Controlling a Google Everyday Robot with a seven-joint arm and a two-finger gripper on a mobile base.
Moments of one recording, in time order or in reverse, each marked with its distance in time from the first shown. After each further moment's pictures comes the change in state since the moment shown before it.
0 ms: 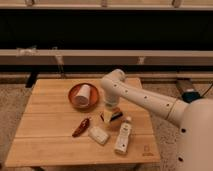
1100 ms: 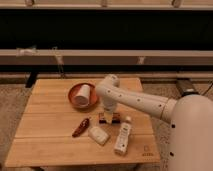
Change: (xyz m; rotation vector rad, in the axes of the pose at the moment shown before) arm 0.008 -0.003 0.023 0.068 0.106 0.001
